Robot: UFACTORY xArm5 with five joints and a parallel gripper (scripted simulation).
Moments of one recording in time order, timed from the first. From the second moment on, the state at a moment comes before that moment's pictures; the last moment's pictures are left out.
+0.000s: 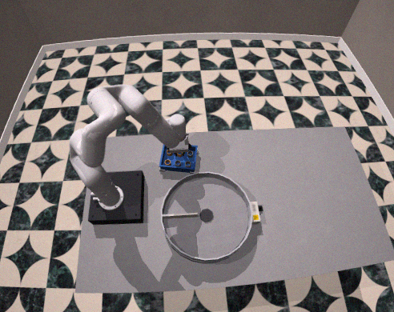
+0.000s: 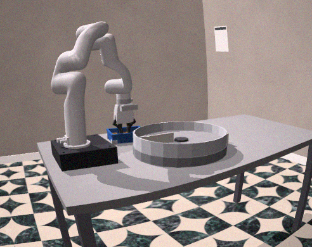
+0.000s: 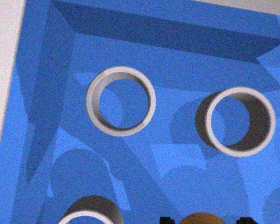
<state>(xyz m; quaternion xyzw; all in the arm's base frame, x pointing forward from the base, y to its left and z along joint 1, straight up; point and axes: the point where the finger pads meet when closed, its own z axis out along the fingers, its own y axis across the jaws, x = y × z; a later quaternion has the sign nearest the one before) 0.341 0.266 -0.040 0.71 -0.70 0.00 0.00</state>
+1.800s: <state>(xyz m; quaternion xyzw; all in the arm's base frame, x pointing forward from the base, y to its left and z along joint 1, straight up) 0.343 0.269 0.001 0.71 -0.70 0.00 0.00</state>
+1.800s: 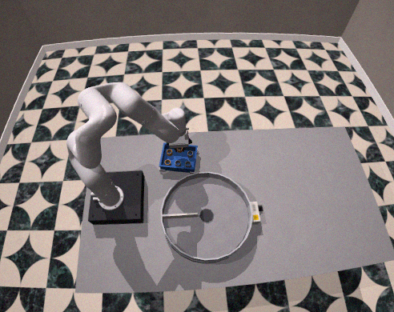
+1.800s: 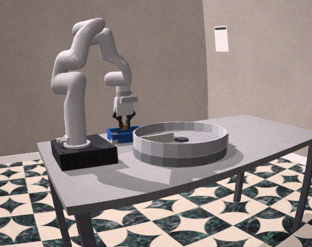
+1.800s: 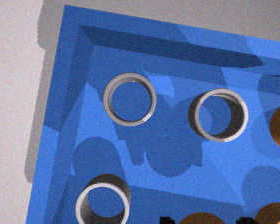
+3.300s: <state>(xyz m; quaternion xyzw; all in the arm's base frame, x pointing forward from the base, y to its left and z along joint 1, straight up) 0.342 0.263 0.081 0.71 -0.70 0.00 0.00</state>
